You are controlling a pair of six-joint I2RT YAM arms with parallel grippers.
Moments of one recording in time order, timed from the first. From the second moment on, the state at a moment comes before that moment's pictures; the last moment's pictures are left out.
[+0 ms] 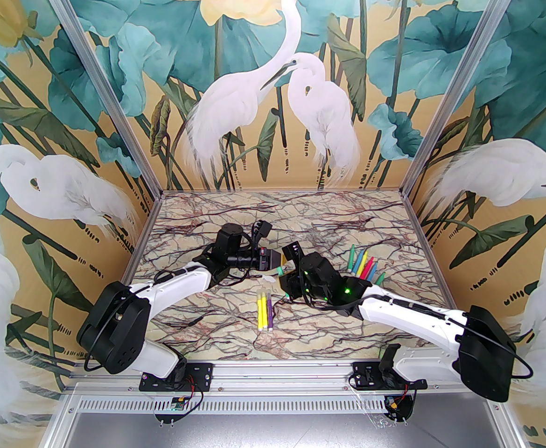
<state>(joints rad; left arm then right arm) -0.54 1.50 0.84 0.17 0.79 -0.62 0.90 1.28 0.77 -0.12 -0.02 0.37</state>
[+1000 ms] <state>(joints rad) -0.54 1.50 0.86 0.20 0.83 -0.67 0.90 1.31 0.77 -0.09 -0.02 0.36</state>
